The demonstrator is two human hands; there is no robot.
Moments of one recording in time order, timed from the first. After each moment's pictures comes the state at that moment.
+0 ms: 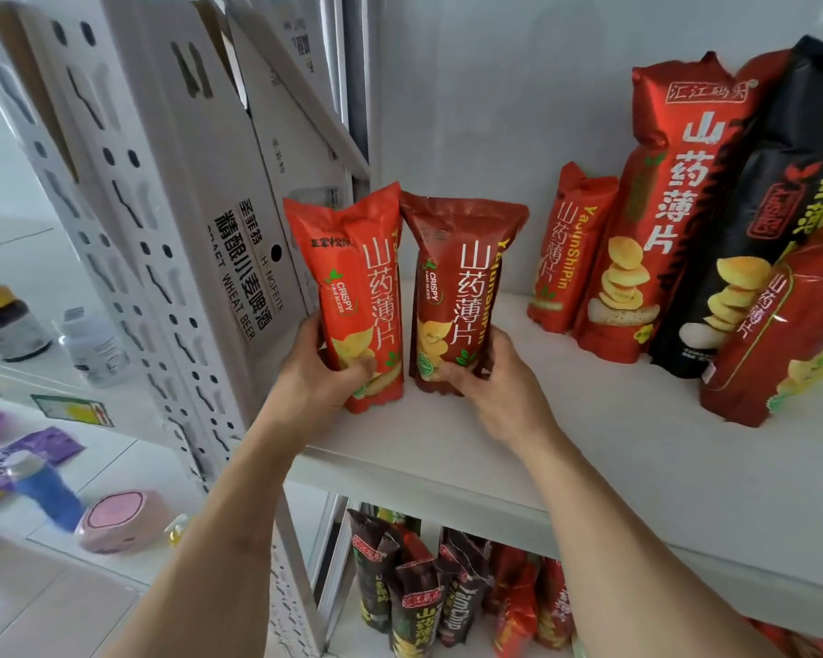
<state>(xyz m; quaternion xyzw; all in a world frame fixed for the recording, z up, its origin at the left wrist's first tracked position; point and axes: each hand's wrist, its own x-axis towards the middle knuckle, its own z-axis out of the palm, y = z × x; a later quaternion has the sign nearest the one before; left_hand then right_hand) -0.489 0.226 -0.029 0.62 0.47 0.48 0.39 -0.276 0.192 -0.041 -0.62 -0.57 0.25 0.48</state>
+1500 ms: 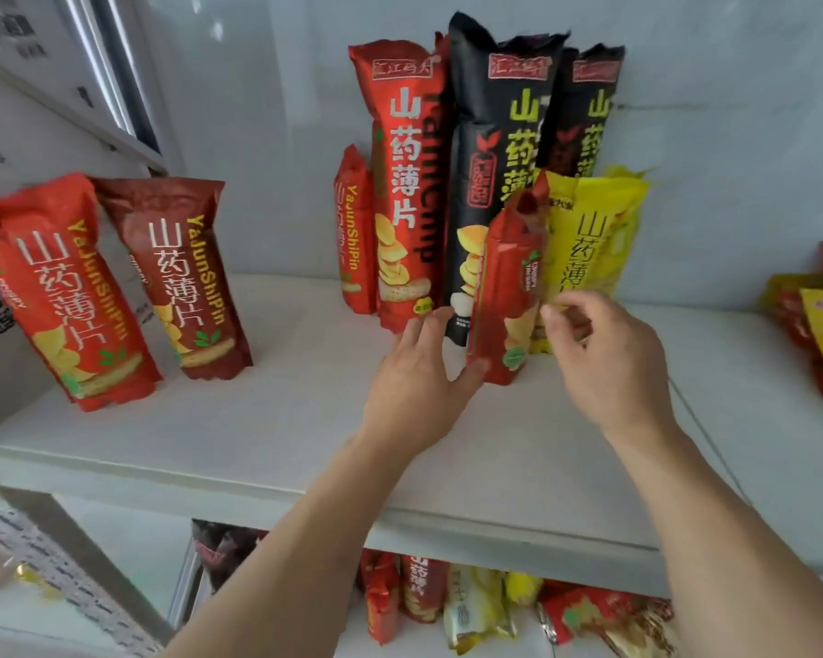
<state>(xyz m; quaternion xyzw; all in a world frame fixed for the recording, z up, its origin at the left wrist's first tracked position) -0.167 0.119 -0.029 0.82 0.43 0.35 0.15 0.003 0.050 -0.001 -0.72 -0.52 -0.14 0.45</state>
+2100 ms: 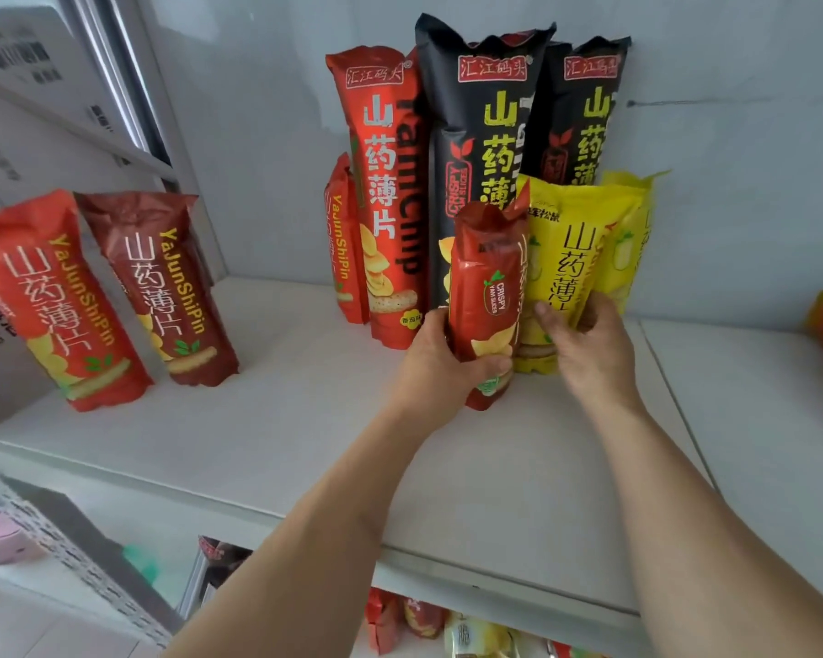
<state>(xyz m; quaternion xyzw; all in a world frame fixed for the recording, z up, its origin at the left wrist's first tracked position) -0.101 0.142 -0.024 0.69 0.44 0.42 0.41 0.074 0.121 -0.030 -0.68 -0.43 0.12 0.58</state>
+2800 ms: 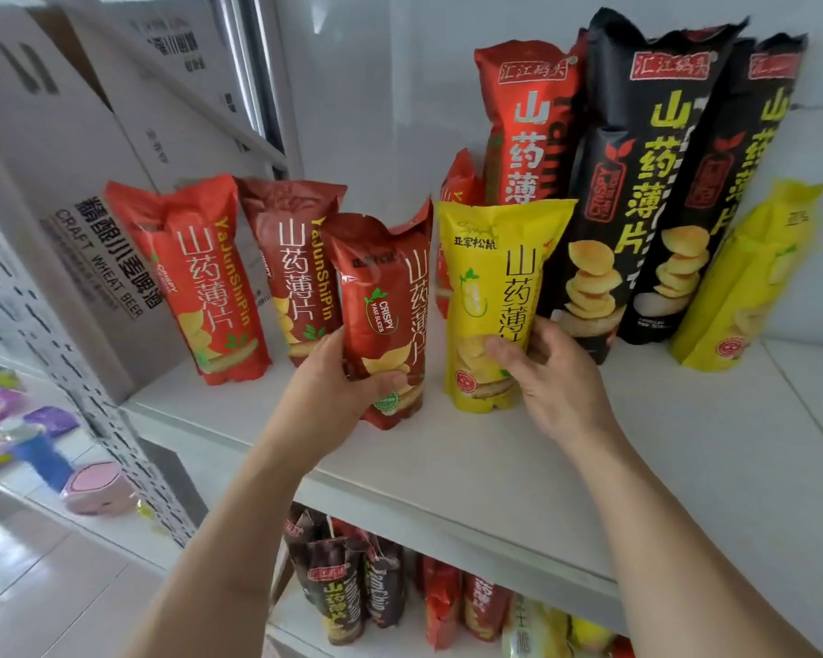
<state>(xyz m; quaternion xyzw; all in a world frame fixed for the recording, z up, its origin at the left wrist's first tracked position) -0.314 0.146 -0.023 0.66 0.52 0.41 0.34 -0.077 0.130 -0.031 -0.56 -0.58 0.28 0.53</state>
